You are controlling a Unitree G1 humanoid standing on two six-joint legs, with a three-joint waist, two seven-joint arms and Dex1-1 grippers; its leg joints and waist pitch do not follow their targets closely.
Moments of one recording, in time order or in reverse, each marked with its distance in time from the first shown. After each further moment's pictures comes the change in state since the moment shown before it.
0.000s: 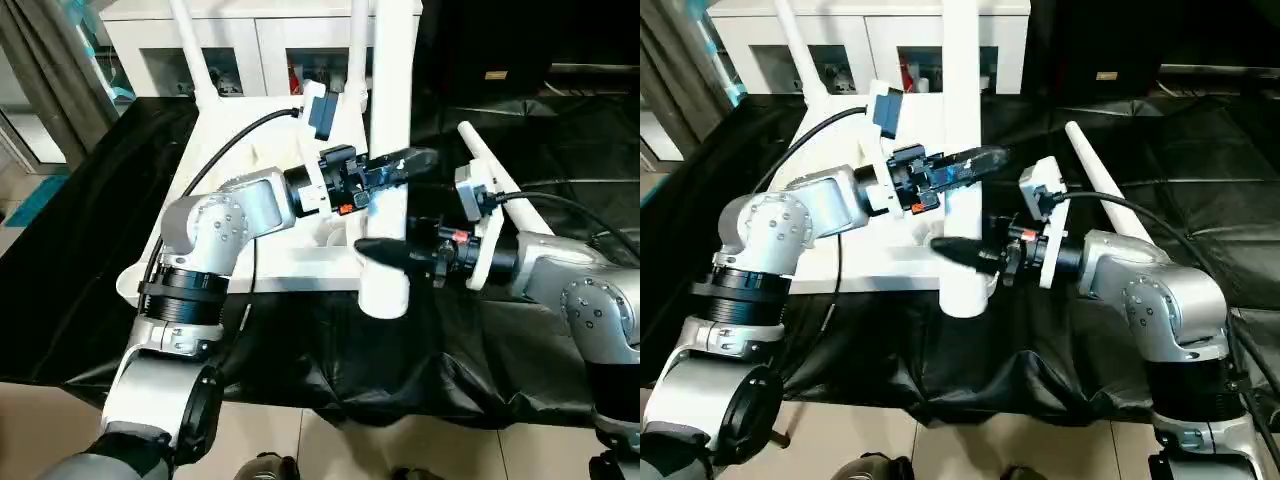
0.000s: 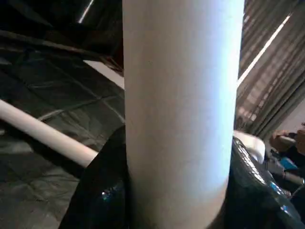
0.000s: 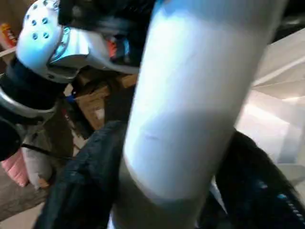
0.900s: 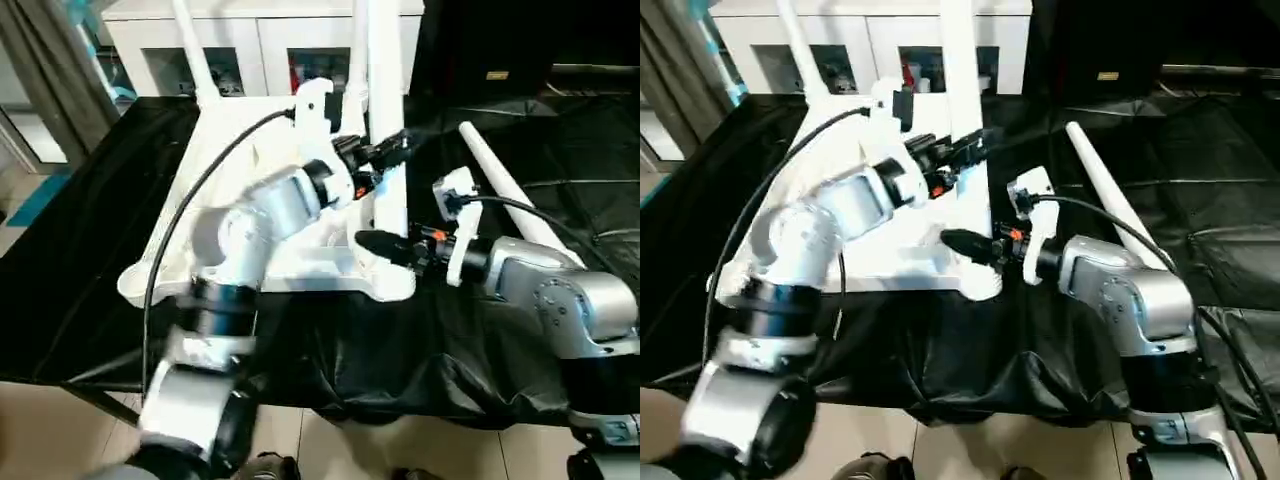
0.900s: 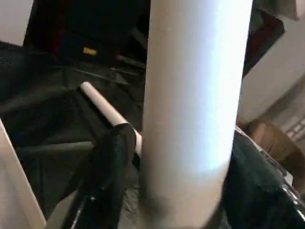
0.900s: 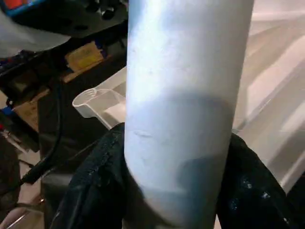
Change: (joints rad) left arm 0.044 -0.180 0.058 -0.071 0.155 -0.112 0.538; right arm -0.020 0.086 0.009 0.130 -0.122 -0.025 -0.223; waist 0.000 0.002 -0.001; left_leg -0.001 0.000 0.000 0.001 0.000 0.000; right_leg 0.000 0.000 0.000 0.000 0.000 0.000
